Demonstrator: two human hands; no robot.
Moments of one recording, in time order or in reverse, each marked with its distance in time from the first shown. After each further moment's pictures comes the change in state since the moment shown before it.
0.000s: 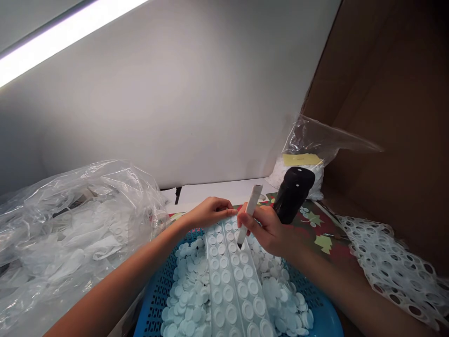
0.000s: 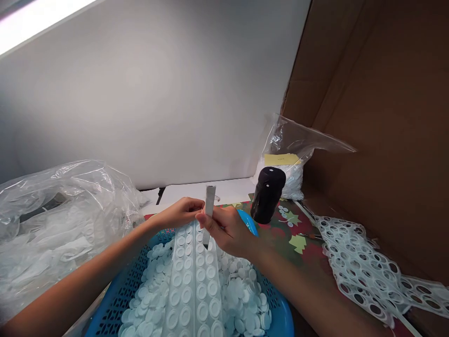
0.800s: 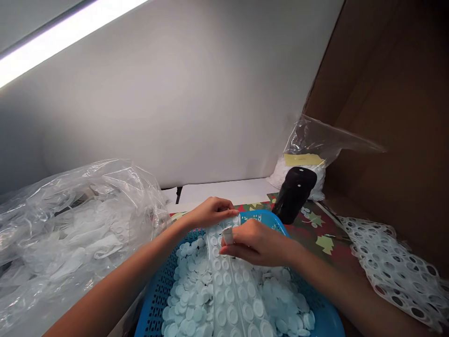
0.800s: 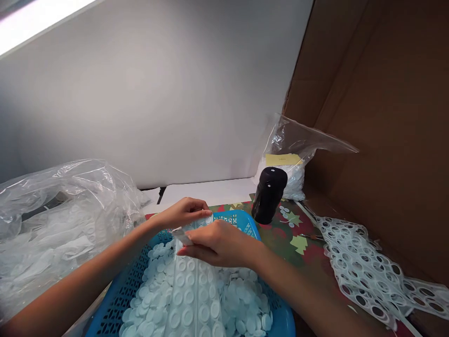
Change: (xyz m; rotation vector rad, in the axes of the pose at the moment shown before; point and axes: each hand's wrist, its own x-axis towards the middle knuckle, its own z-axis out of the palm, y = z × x) left_hand -0.002 0.006 -0.001 -0.026 0.004 -0.032; right_hand 0.002 0.002 0.008 -0.268 -0.389 -0.166
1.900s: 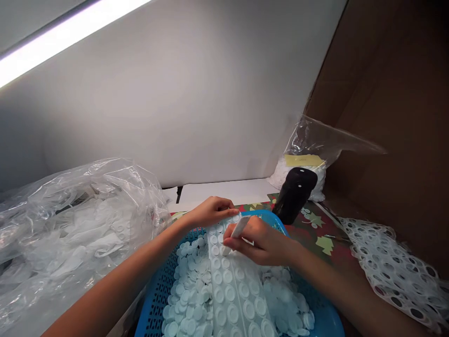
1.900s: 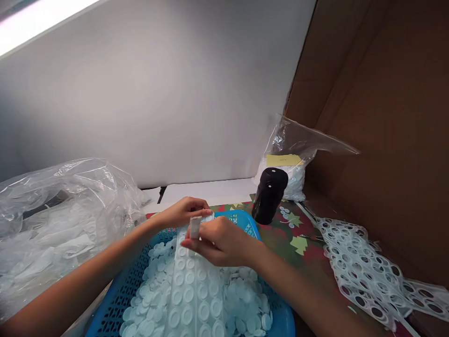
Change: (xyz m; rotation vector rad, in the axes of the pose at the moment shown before) left_hand 0.001 -0.003 0.001 -0.009 0.026 0.024; right_hand 0.000 -0.004 -0.002 0.050 0.075 -0.011
